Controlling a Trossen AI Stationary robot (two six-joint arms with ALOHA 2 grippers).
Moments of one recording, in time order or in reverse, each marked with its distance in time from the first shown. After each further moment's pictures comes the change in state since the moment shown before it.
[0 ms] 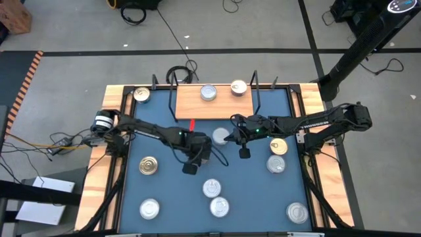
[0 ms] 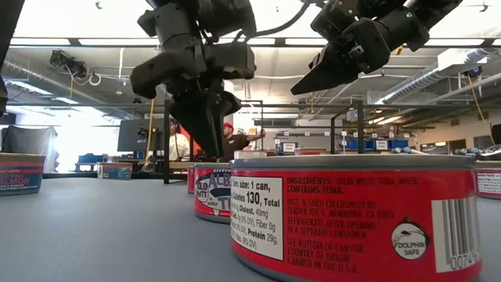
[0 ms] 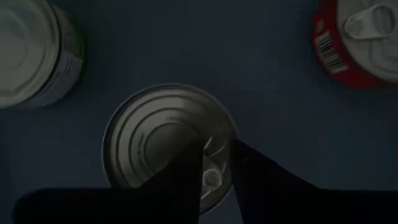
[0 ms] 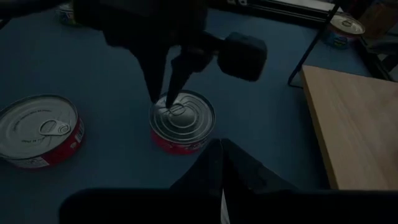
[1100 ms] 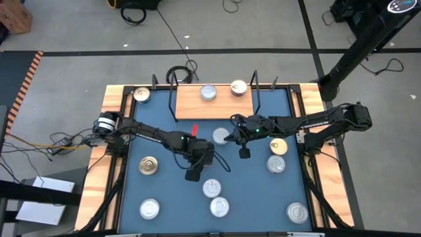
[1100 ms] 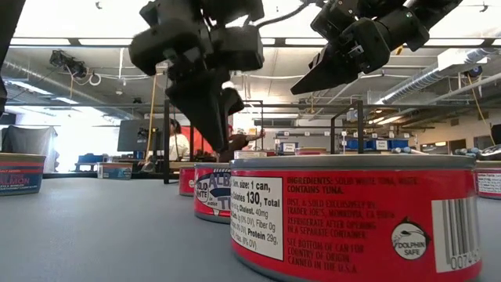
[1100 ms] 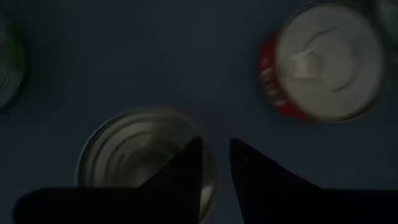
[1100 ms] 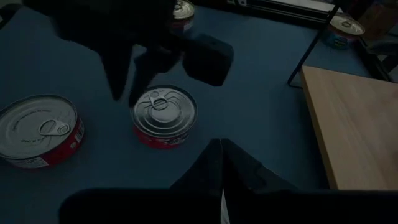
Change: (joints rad) left arm -0.050 0.032 0.058 0.000 0.092 -0.143; right arm 0.000 0.000 0.001 0.000 0.000 -0.002
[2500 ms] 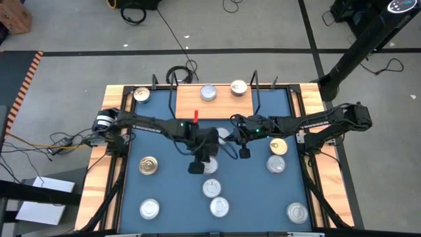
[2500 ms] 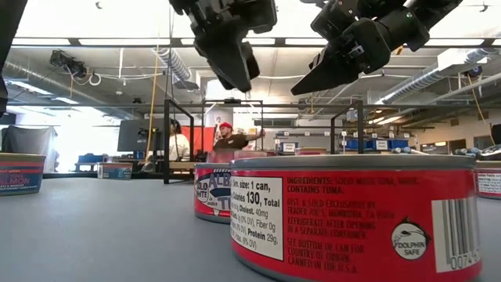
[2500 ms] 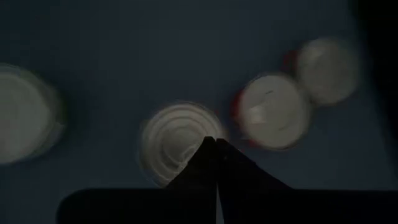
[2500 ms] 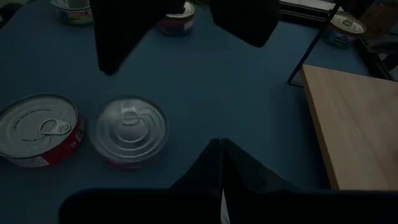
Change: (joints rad) left arm 0.080 -0.019 0.207 -0.165 0.154 0.030; right arm 0.000 0.000 -0.001 -0.002 0.000 0.002
